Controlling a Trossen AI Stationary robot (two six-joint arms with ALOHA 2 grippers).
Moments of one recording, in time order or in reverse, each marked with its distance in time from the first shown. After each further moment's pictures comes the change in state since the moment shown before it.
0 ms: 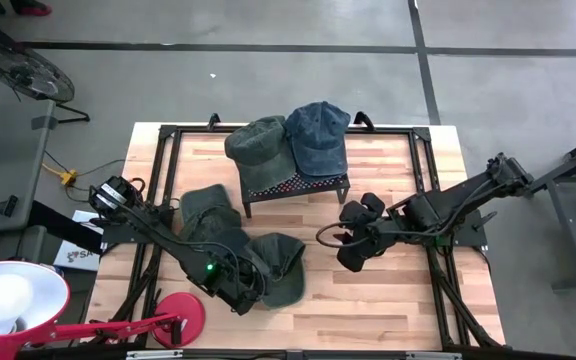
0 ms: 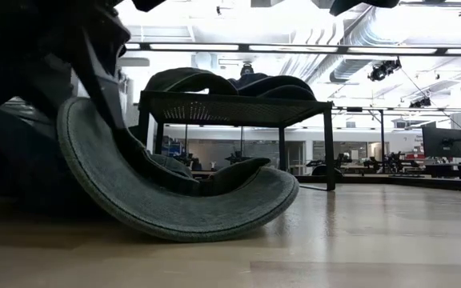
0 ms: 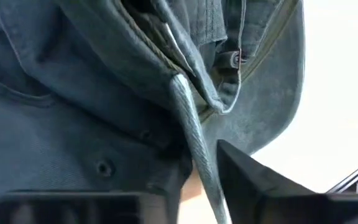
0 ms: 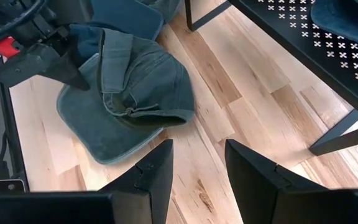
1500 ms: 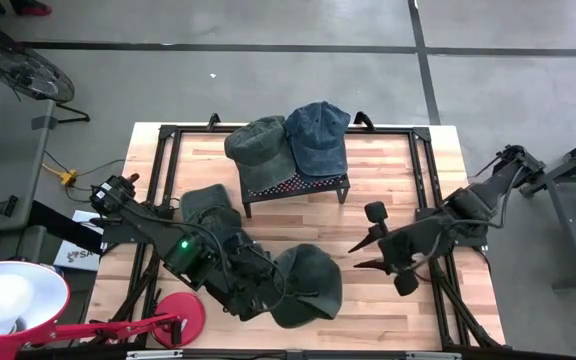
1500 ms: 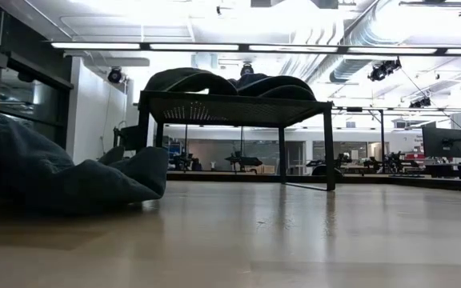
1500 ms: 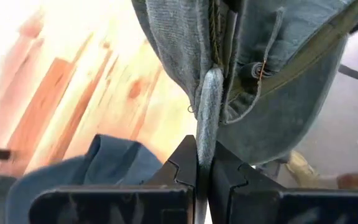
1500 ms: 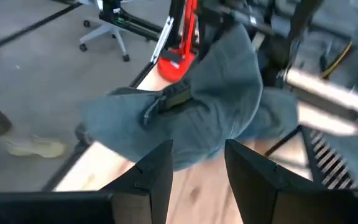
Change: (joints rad) left arm 0.022 -0.005 0.736 -0.648 -0.012 1.101; right arm 0.183 -0.195 0.002 0.263 -0.119 -0.863
